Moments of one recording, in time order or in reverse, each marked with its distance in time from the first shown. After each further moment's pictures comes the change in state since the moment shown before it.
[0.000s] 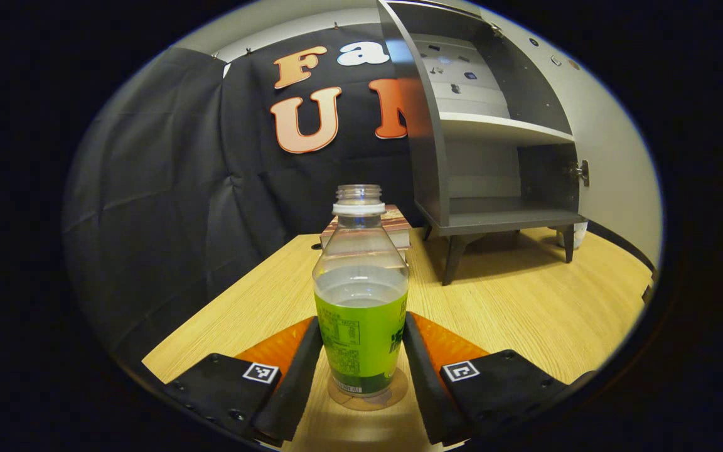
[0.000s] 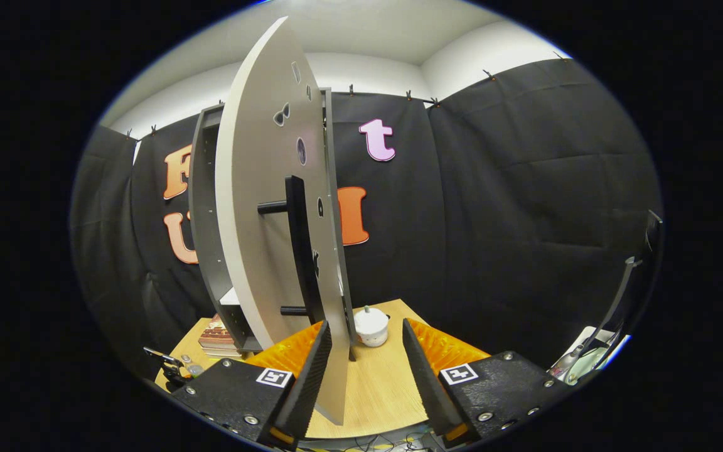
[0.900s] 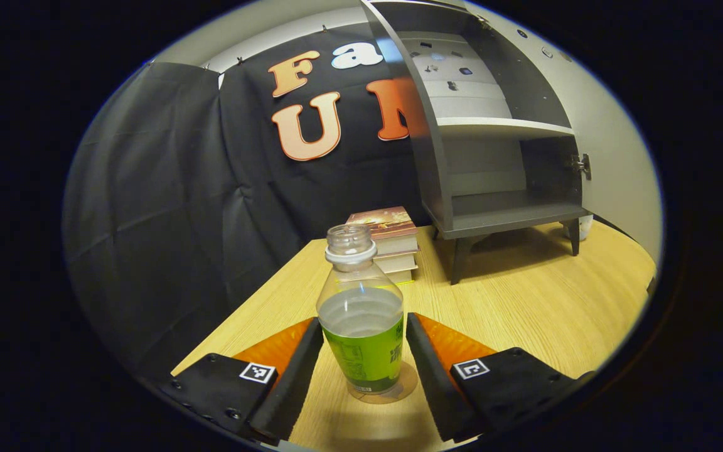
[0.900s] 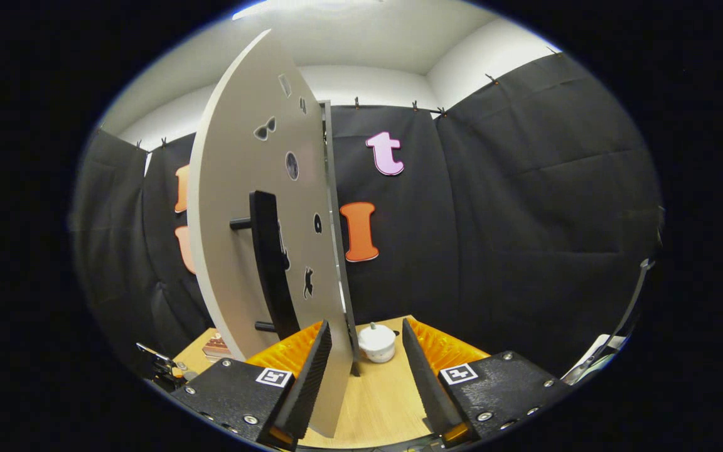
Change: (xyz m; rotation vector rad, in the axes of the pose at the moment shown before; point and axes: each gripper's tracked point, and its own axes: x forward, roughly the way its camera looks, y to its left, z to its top) left arm -0.027 0.003 0.025 0.097 0.025 0.070; right arm 0.023 -0.021 0.020 0.051 -0.113 0.108
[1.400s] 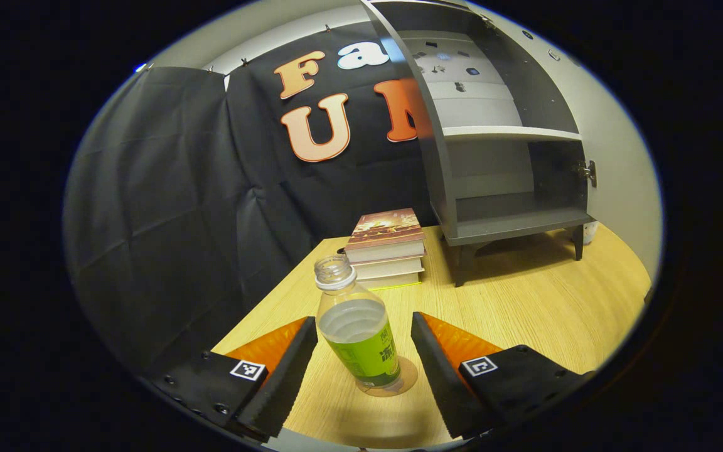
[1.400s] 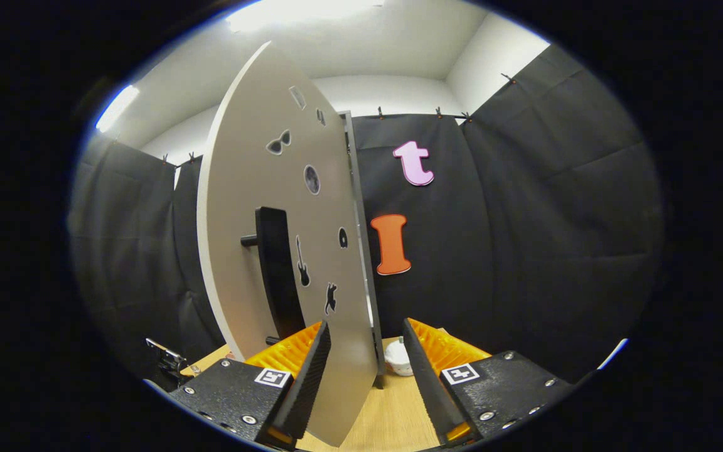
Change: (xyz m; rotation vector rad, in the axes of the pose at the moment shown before) left arm -0.023 0.008 0.013 0.005 0.031 0.063; right arm 0.021 0.017 -0.002 -0.041 -0.028 0.174
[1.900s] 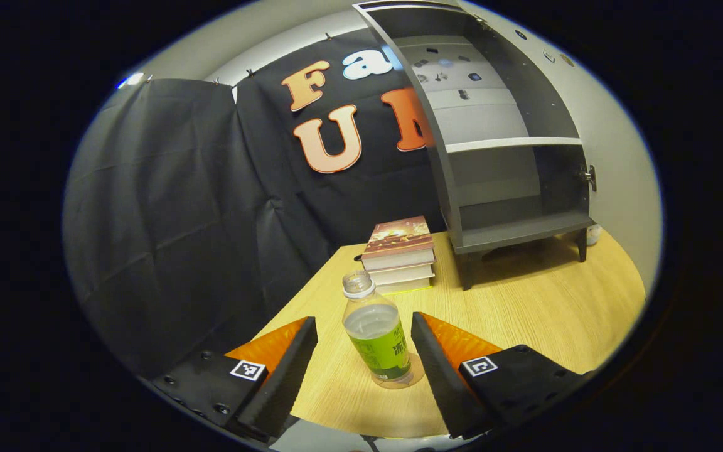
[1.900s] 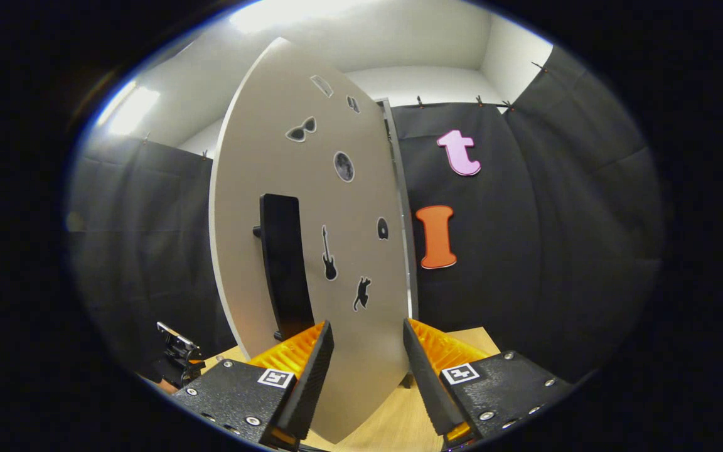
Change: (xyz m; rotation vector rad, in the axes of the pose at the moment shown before) left arm -0.041 0.011 0.033 0.019 -0.045 0.086; right arm 0.018 0.022 -0.004 0.000 0.037 0.258
